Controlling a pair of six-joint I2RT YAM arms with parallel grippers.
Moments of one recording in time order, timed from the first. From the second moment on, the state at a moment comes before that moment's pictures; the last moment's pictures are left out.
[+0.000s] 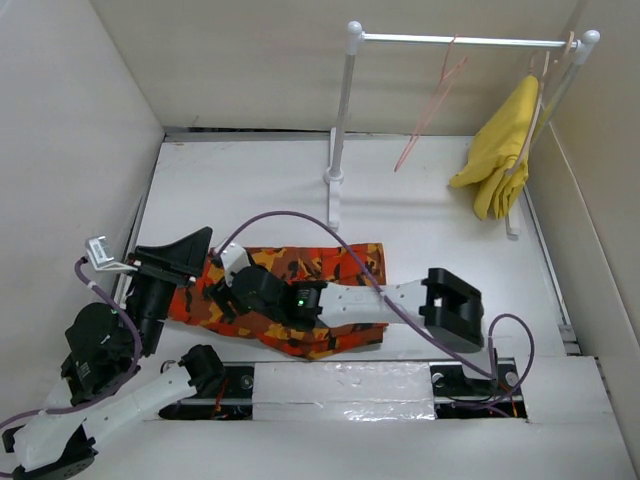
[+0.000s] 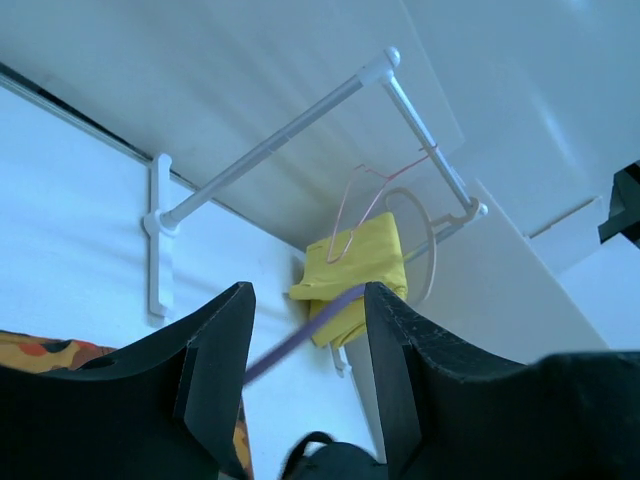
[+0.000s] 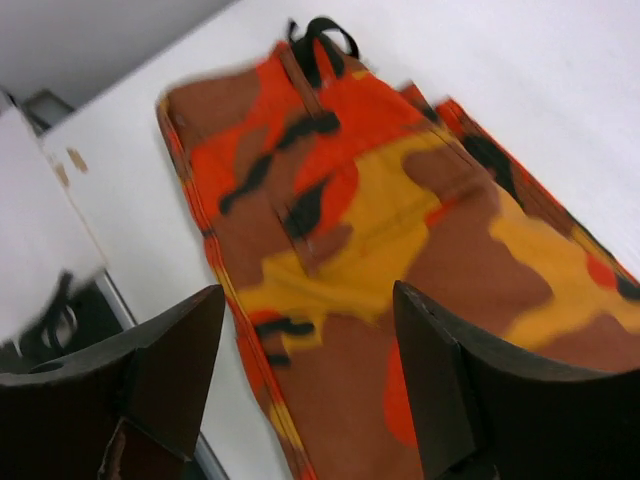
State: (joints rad) left arm -0.97 0.23 0.87 -0.38 -0.72 -0.74; right arm 1.36 2.02 1.60 0.03 0.38 0.26
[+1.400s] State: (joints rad) left arm -1.01 1.05 0.64 0.24 -0.41 -0.64; right arm 1.18 0.64 0.84 -0.10 0.89 0.32
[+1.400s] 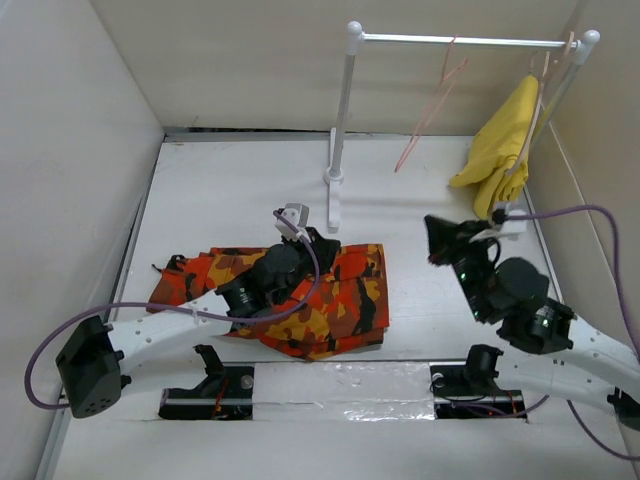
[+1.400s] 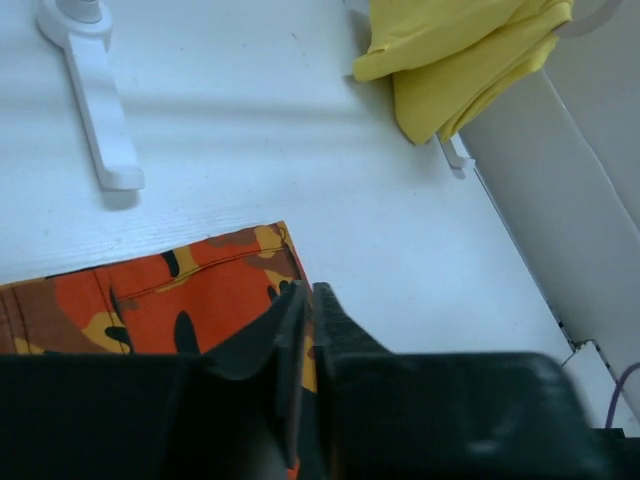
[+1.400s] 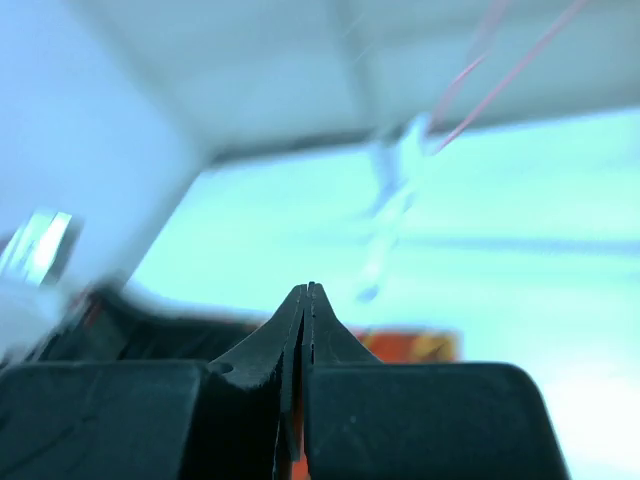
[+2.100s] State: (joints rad) left arm -1.00 1.11 0.60 0.31 -0.34 -0.50; right arm 0.30 1.51 1.48 -0.13 0.18 0.17
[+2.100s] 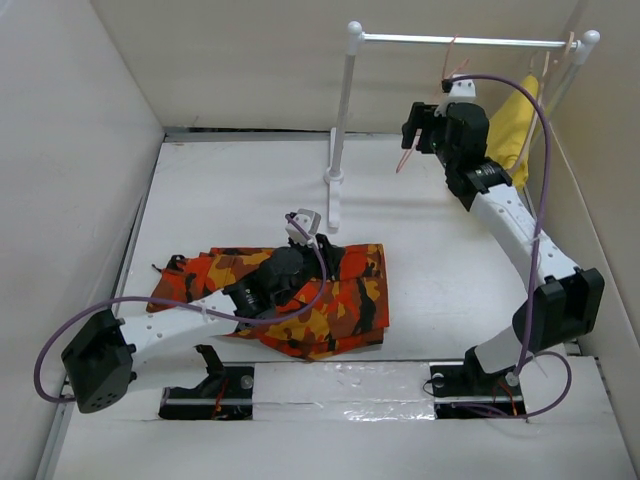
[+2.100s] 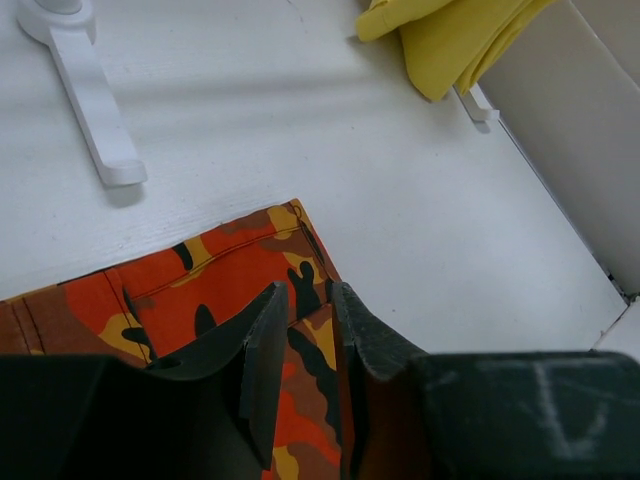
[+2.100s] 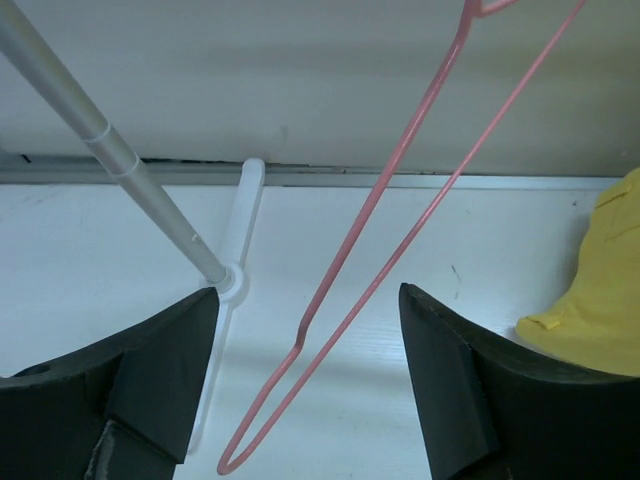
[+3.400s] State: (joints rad) left arm -0.99 1.15 0.60 0.30 -0.33 -0.49; right arm 0.10 1.41 1.24 0.22 -0.29 0.35
